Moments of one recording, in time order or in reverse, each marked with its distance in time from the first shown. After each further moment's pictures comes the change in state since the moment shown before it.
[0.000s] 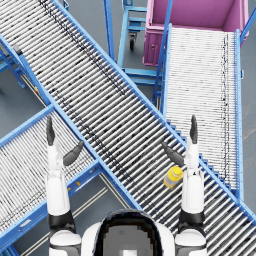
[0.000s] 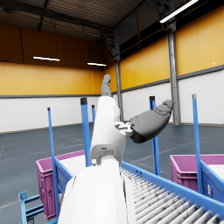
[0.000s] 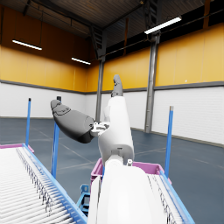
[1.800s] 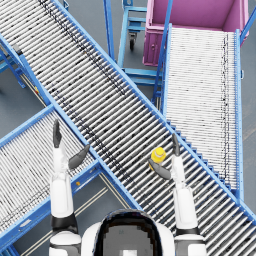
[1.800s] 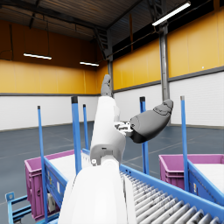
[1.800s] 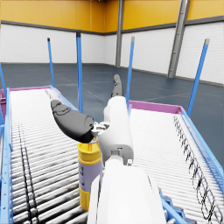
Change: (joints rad) left arm -0.036 0.041 0.038 -0.045 0.000 0.000 0.000; right arm -0.345 -0.025 0.113 -0.023 0.000 0.000 0.000
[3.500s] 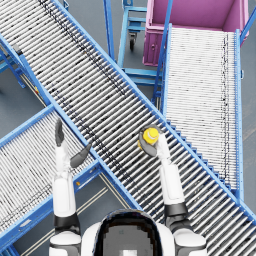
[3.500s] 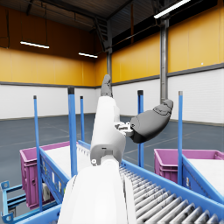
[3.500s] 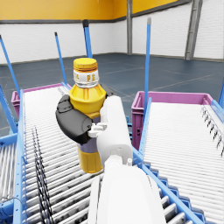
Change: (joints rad) left arm -0.012 0.039 0.012 0.034 0.000 0.000 0.000; right arm 0.365 -0.166 0.084 -0.395 0.000 0.073 0.003
